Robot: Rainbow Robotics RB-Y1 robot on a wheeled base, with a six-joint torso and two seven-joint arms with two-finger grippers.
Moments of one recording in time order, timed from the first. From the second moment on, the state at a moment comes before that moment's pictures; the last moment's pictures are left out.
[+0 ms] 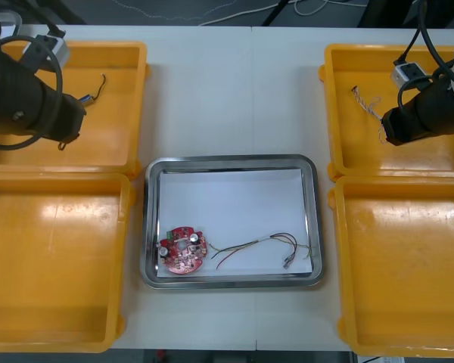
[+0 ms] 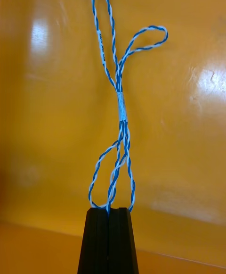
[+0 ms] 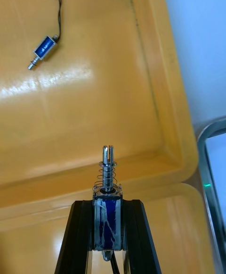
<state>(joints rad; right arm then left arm) -0.67 -0.65 0.01 -1.46 -0.62 1.53 1.67 -0.57 0.63 0.04 -2.10 0.58 1.91 -1.33</state>
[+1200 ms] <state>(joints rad) -0.61 -0.69 -0.03 -1.50 -0.64 1.61 1.83 -0.50 0.62 -0.51 -2.25 0.29 1.77 -0.81</state>
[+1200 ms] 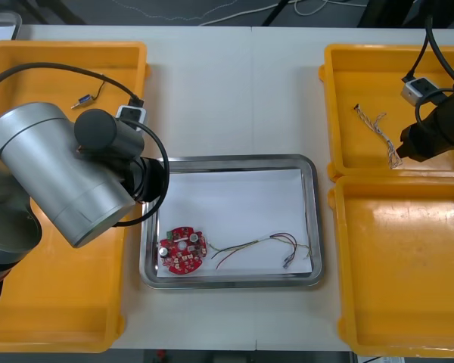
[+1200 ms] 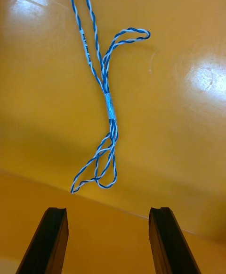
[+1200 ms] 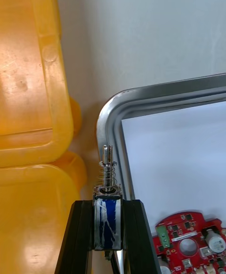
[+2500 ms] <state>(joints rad) -0.89 -0.61 0.12 -0.94 -0.65 1.31 2.10 -0.50 0.66 -0.74 -2.05 0.23 1.39 -0.56</state>
